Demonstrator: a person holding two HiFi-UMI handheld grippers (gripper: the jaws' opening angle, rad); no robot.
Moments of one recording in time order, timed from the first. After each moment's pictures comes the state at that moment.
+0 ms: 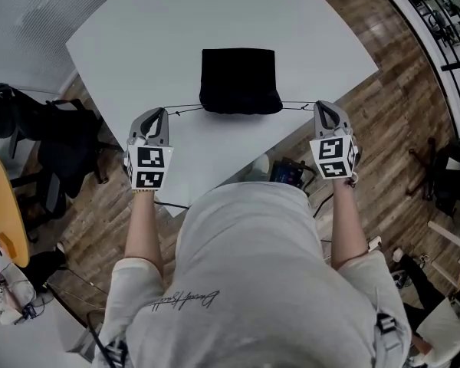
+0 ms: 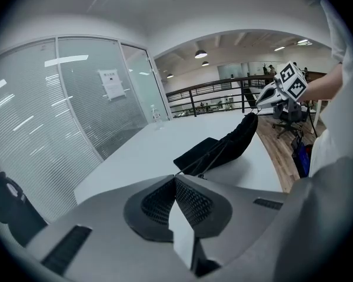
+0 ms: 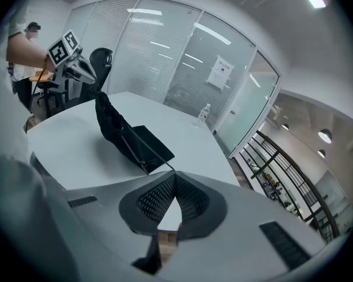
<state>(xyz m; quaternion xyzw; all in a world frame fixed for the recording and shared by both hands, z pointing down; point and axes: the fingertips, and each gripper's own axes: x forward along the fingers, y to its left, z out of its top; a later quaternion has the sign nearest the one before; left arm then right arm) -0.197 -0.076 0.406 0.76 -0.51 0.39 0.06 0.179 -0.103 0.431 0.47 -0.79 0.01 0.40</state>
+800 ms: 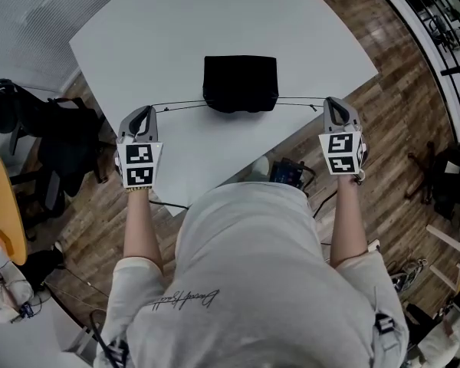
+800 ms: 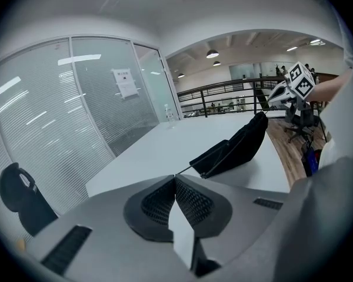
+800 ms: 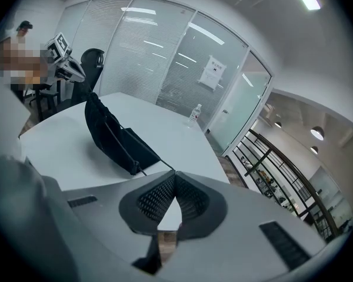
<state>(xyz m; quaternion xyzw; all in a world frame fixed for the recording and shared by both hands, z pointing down) -0.231 -0.081 0.391 0.74 -0.56 0.37 0.07 0.200 -0.119 0.413 0.50 -0.77 0.01 0.39</state>
